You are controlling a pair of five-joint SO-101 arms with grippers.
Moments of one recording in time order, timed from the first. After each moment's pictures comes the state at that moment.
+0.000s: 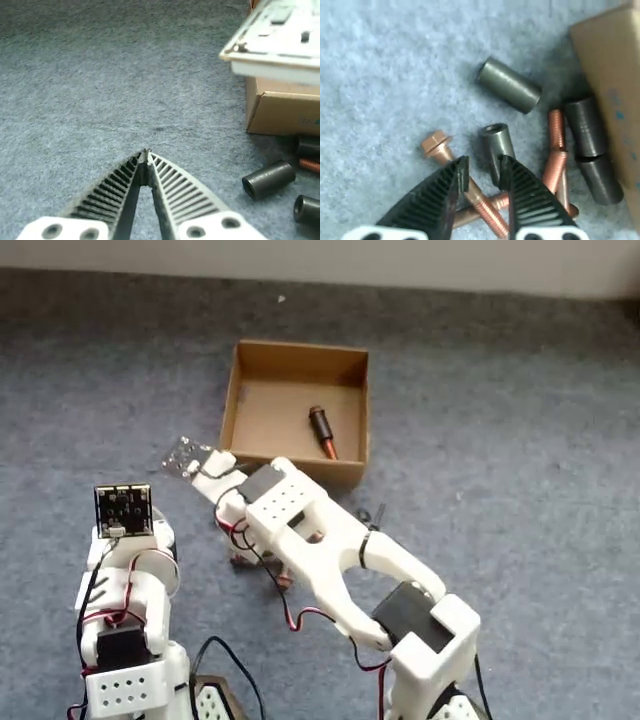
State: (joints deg) left arm -18.0 -101.1 95.4 44.8 -3.6; right arm -50.5 14.8 8.6 59.8 20.0
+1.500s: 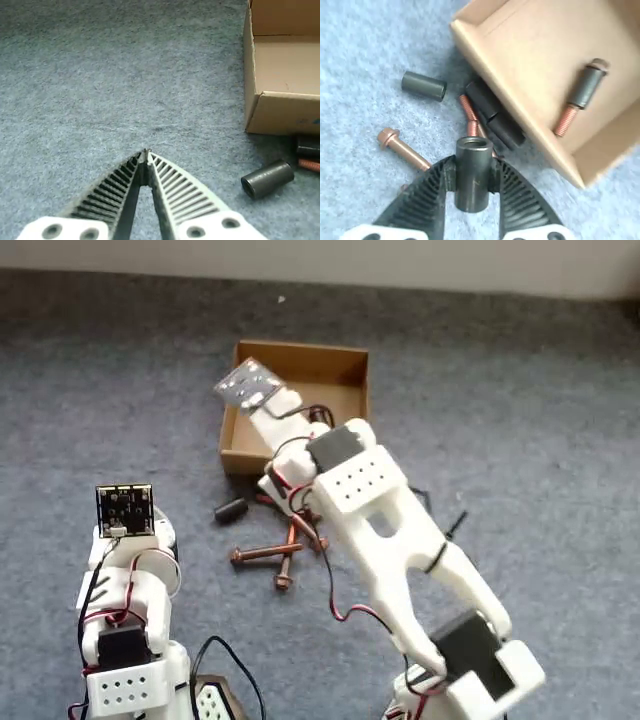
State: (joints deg) left arm -17.7 -101.1 95.3 44.8 -3.6; right arm -39.2 -5.6 6.5 70.4 16.8
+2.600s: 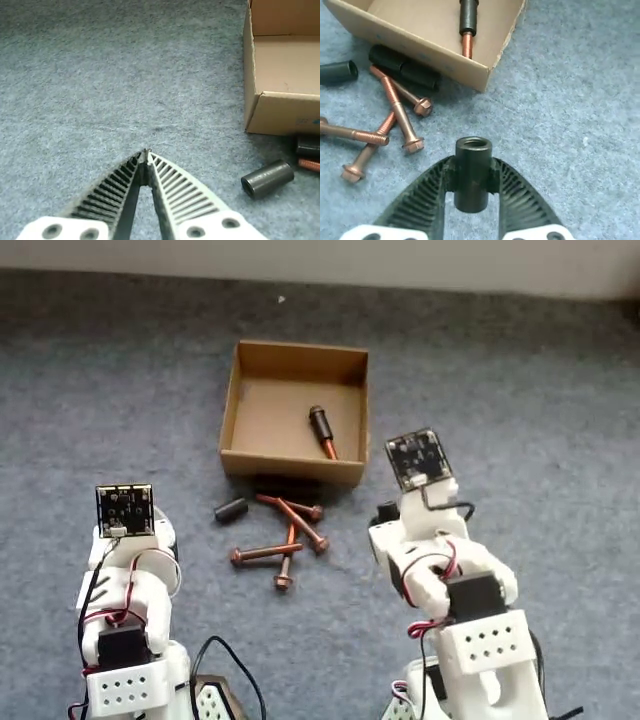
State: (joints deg) left arm -17.7 -101.1 95.3 44.8 -3.6; right arm -19.2 -64.2 59.8 60.1 8.7
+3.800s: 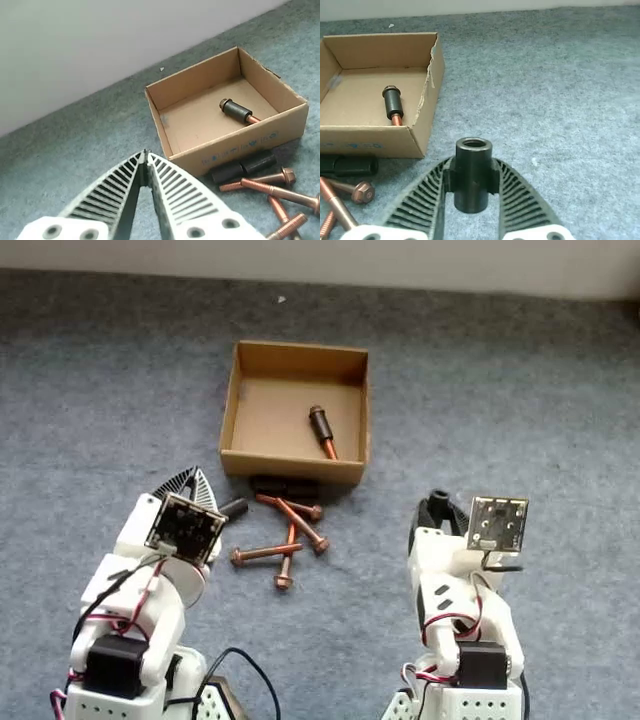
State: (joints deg) left arm 3.8 -97.4 73.3 53.4 -16.1; right arm -4.5 -104.3 88.6 47.7 -0.9
